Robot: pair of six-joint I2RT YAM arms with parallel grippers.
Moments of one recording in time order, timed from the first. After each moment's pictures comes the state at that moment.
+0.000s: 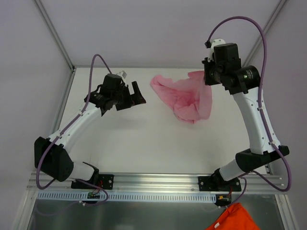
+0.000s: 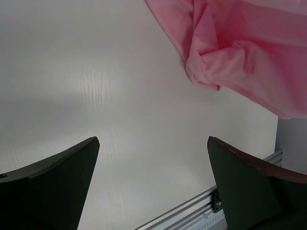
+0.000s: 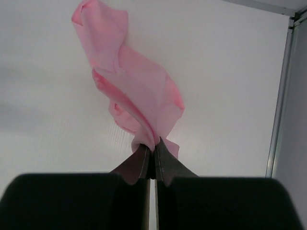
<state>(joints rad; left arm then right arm) -0.43 1.35 1.19 -0.55 0.18 -0.64 0.40 1.54 2.05 -1.18 0.21 0.06</state>
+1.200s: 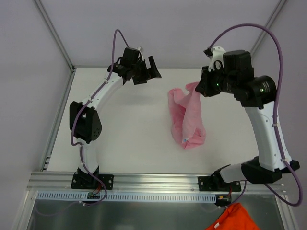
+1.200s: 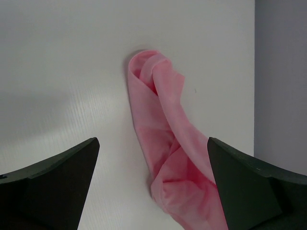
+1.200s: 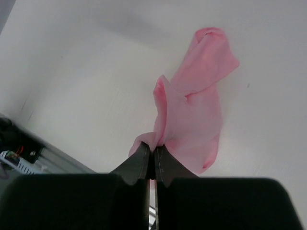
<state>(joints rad) -0.43 1.99 1.94 -0.59 0.26 -0.64 0.46 1.33 1.96 -1.29 -0.15 0.11</state>
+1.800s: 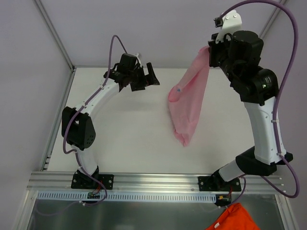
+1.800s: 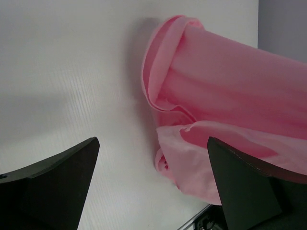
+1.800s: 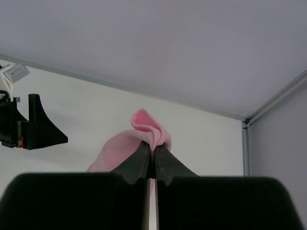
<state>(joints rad) -0.43 1.84 1.70 -0.56 0.27 -0.64 0.52 1.54 2.32 -1.00 0.32 -0.07</state>
